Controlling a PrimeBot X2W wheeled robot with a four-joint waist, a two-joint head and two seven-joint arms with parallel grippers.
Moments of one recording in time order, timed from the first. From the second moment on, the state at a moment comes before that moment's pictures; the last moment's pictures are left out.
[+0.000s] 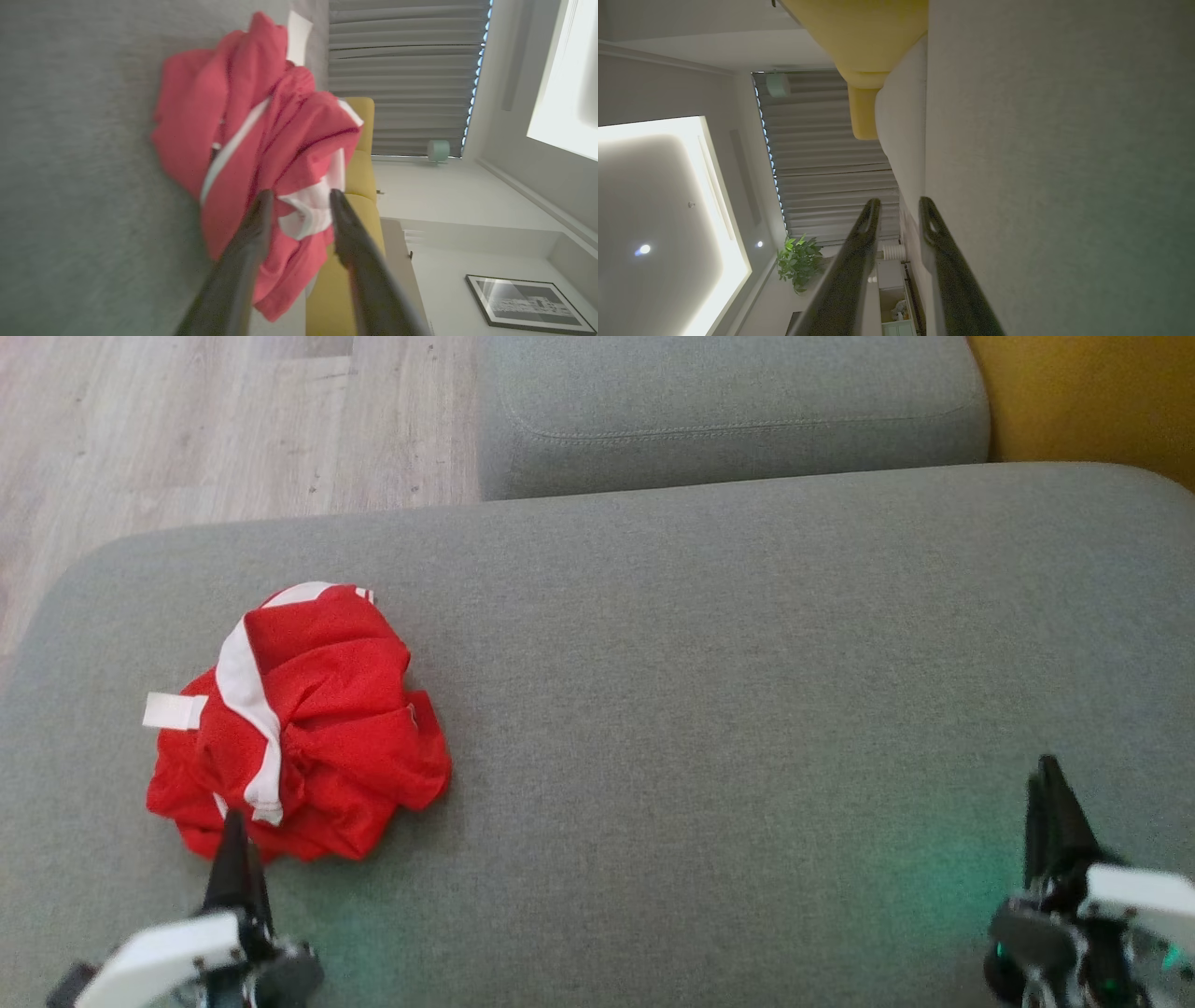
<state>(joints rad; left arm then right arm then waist) -0.05 0.04 0.07 0.30 -1.60 -0.12 0.11 -0.04 -0.04 -0.13 0.31 1.61 0.13 0.11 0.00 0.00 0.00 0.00</state>
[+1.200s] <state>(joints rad) -0.02 0.04 0.06 0.24 -1.37 -0.08 0.02 -0.01 -0.04 -0.11 0.26 1.24 0.13 0.02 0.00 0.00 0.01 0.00</state>
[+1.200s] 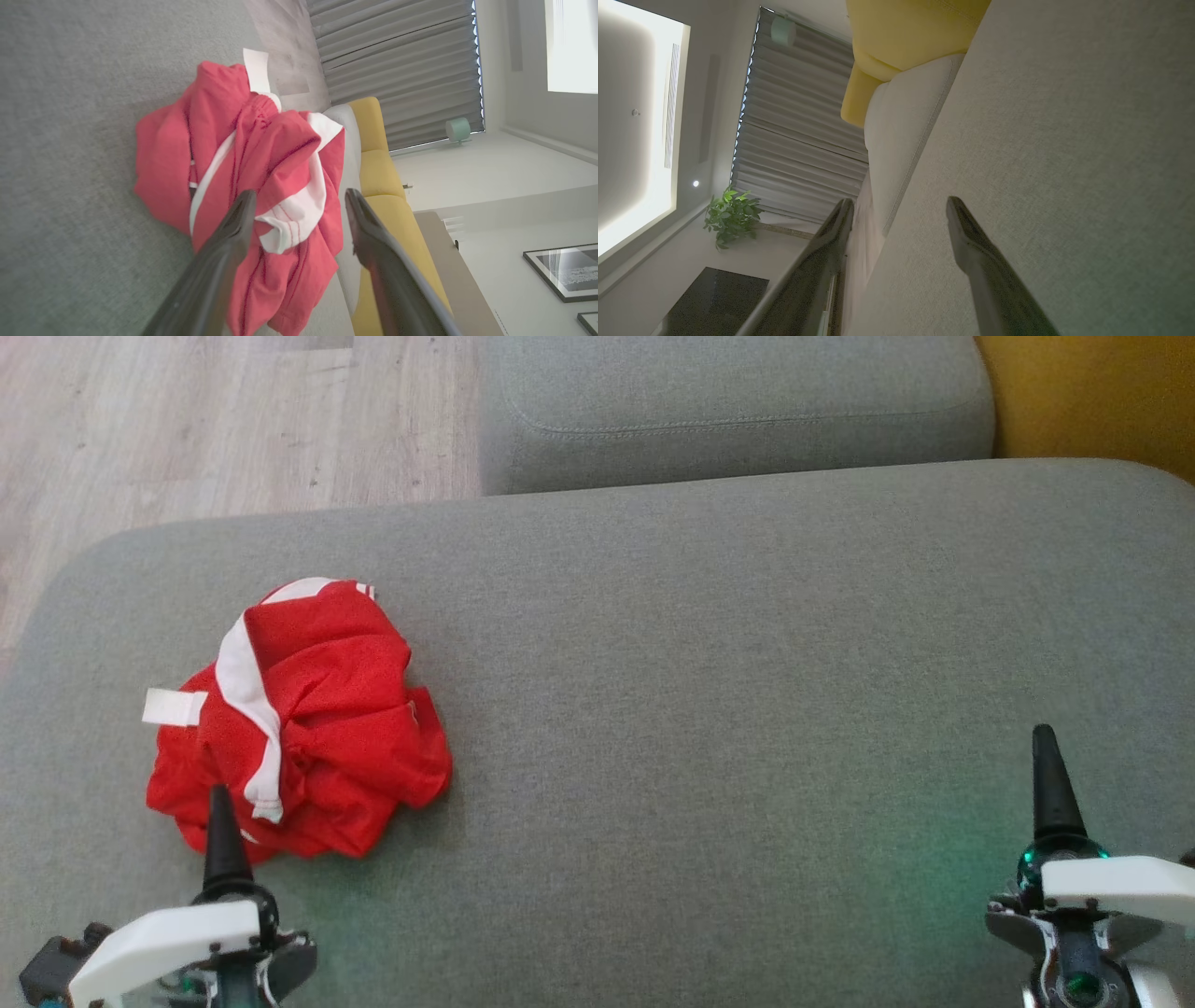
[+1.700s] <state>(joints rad) -0.03 0.04 0.00 0.17 -1.12 -0.06 -0.03 -0.01 -0.04 -0.08 0.19 0.94 0.13 -0.03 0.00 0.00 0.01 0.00</state>
